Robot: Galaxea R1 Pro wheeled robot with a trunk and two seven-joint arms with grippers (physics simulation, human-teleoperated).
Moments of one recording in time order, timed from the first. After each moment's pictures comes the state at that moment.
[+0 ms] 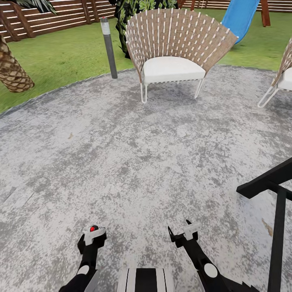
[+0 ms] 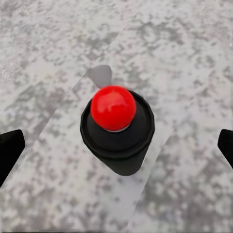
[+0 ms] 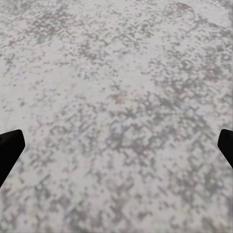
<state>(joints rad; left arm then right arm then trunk) -0.46 -0.08 0.13 -0.40 0.01 -0.50 0.22 -0.26 0.11 -0.11 -0.91 0.32 -0.30 0.21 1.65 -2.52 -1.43</state>
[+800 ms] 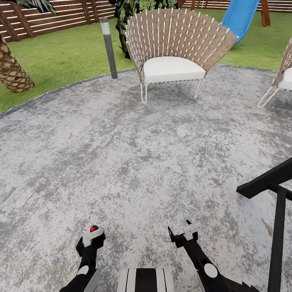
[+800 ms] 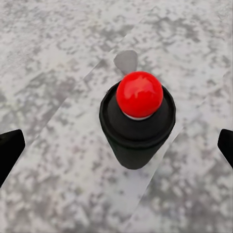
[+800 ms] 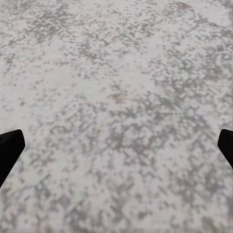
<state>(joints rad) -0.46 -0.08 0.12 -0.40 0.09 -0.50 0.24 -0.26 0.11 -0.11 -0.91 0.32 -0.30 0.21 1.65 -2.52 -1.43</state>
